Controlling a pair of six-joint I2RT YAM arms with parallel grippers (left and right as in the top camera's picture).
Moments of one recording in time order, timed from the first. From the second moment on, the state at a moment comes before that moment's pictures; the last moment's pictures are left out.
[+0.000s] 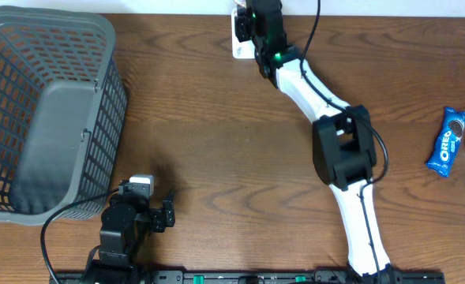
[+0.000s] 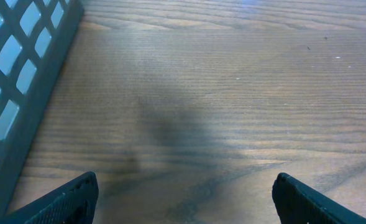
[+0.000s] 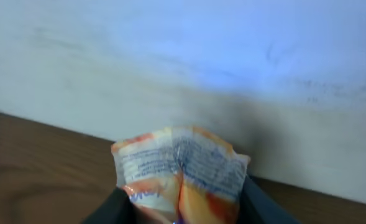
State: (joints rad) left arm -0.15 0.19 0.15 -0.57 0.02 -0.09; right arm 0.39 2.53 2.07 0.16 0.12 0.03
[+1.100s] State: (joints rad) left arm -0.15 0.19 0.15 -0.57 0.02 -0.09; right arm 0.31 2.04 2.08 -0.99 0.12 0.08
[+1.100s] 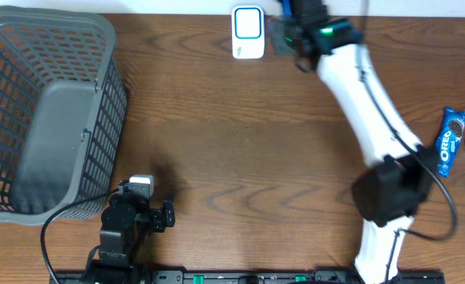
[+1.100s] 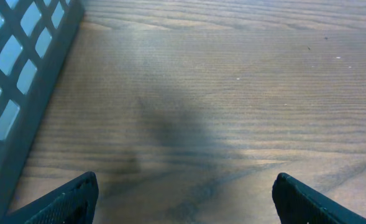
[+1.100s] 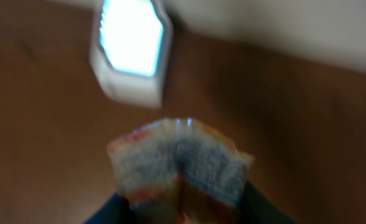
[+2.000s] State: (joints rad) left arm -0.15 0.19 0.15 -0.57 0.02 -0.09; right arm -0.50 1.99 1.61 -1.03 0.21 0.23
